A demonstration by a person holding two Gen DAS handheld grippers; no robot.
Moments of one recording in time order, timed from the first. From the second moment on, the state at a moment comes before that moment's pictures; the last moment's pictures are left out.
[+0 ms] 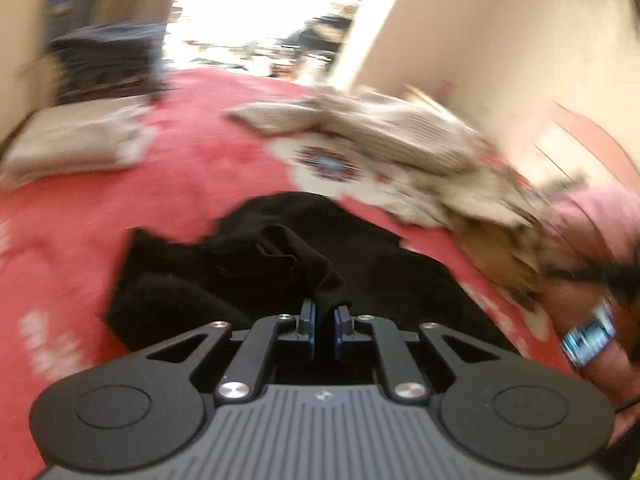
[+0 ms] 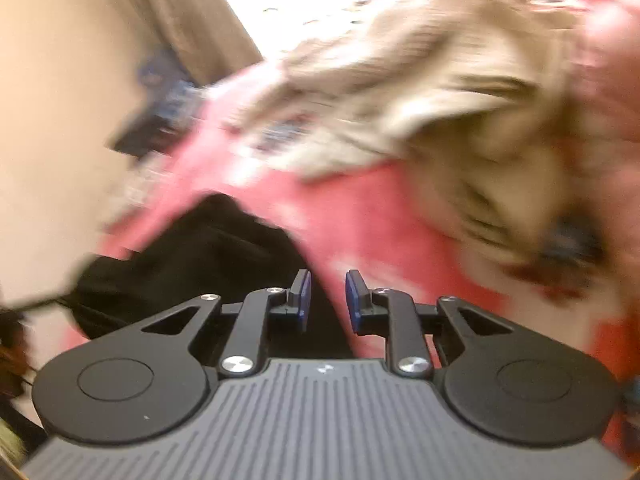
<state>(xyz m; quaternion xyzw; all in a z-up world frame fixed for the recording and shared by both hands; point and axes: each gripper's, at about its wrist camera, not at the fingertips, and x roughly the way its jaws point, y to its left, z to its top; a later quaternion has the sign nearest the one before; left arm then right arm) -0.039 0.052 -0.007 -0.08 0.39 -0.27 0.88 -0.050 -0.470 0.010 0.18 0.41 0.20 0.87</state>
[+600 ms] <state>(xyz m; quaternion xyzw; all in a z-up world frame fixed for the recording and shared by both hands) -0.071 -0.019 -0.046 -0.03 0.42 -0.39 0.82 0.049 -0.254 -0.069 0.14 0.52 0.39 0.75</state>
